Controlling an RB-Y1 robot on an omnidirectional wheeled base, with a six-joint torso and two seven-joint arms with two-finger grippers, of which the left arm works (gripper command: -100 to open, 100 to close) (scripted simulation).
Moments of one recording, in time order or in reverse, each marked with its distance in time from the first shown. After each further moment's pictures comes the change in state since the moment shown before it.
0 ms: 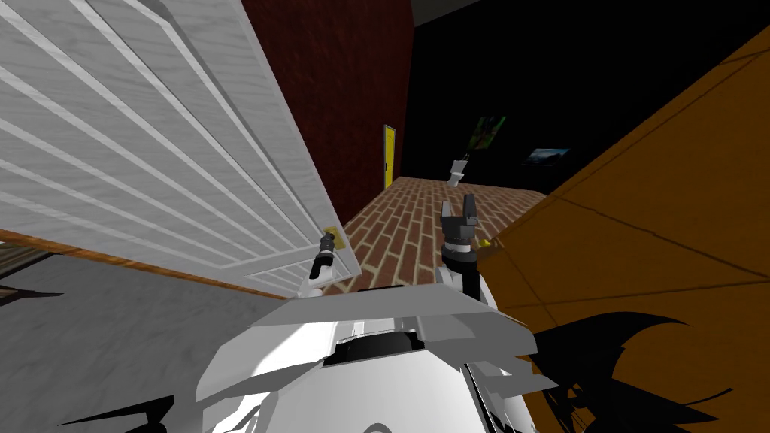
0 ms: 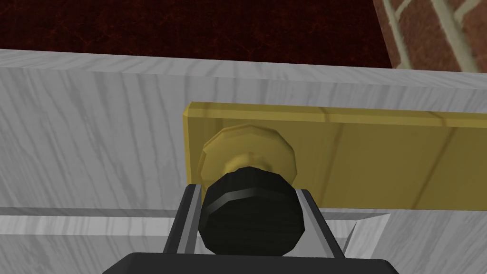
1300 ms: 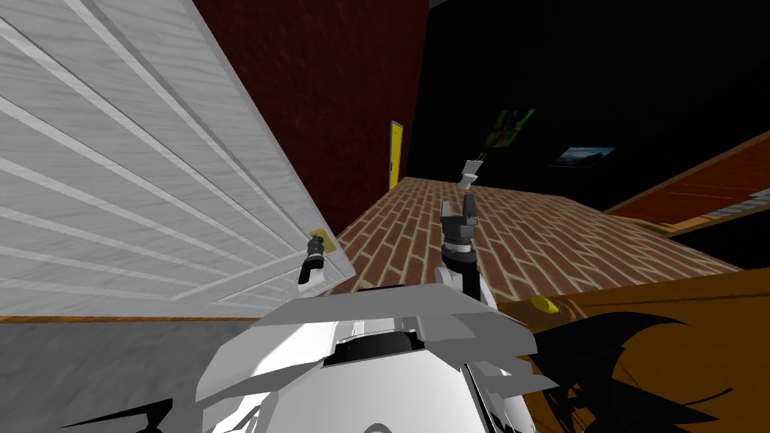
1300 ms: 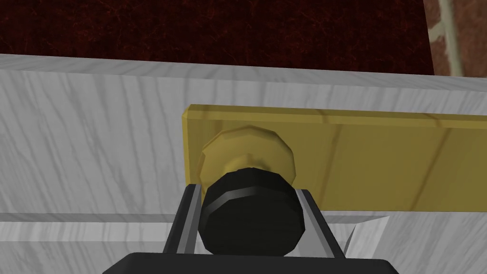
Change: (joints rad) arm 0.030 -0.009 0.126 -0.049 0.026 0.029 -0.019
